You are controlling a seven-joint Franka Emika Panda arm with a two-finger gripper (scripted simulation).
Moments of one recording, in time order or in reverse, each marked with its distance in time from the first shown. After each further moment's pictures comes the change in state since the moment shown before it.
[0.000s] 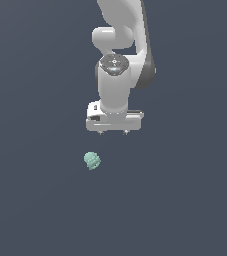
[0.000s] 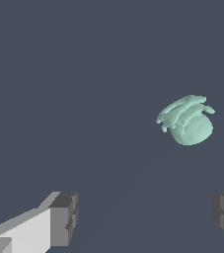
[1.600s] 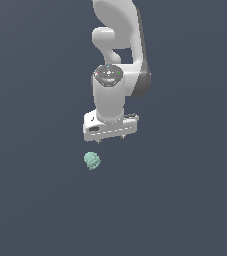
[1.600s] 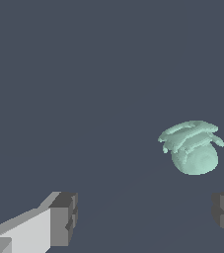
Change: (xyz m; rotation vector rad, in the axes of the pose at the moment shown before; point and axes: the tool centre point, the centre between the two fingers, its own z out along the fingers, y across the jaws) arm 0.019 0.011 0.018 0.008 0.012 -0.204
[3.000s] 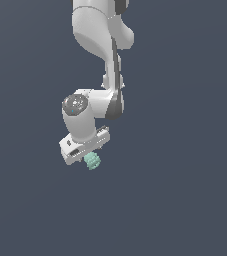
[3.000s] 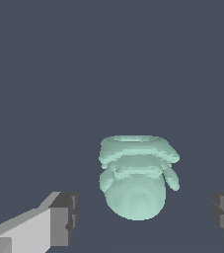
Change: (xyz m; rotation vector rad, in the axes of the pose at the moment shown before) arm 0.011 0.097 0.067 -0.011 0.014 -0.417
